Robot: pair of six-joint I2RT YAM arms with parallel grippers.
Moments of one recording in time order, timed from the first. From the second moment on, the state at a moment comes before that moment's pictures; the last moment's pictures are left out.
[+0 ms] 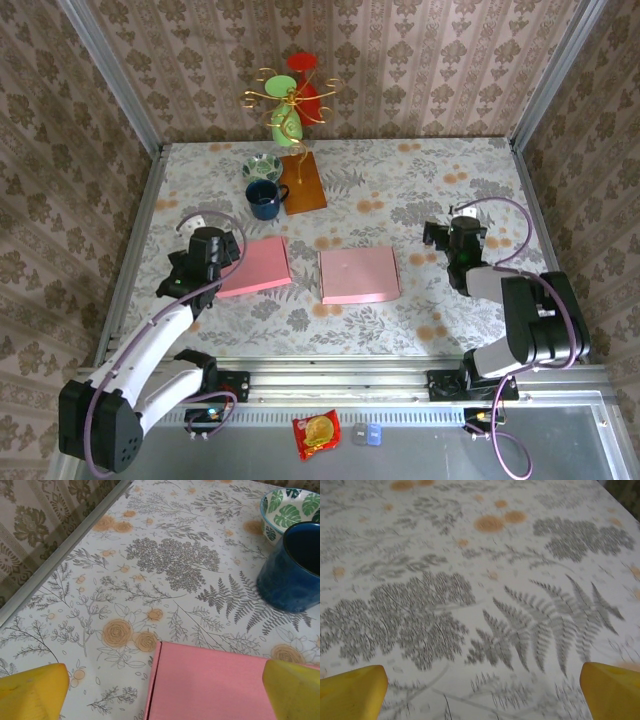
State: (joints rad) left arm -0.36 0.91 0.58 -0.34 -0.54 -0.43; right arm 0.04 1.48 0.47 0.52 0.25 0.10
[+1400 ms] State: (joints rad) left arm -0.03 1.57 0.26 0.94 -0.22 0.08; right arm 0.04 1.52 0.36 0.79 0.24 0.10
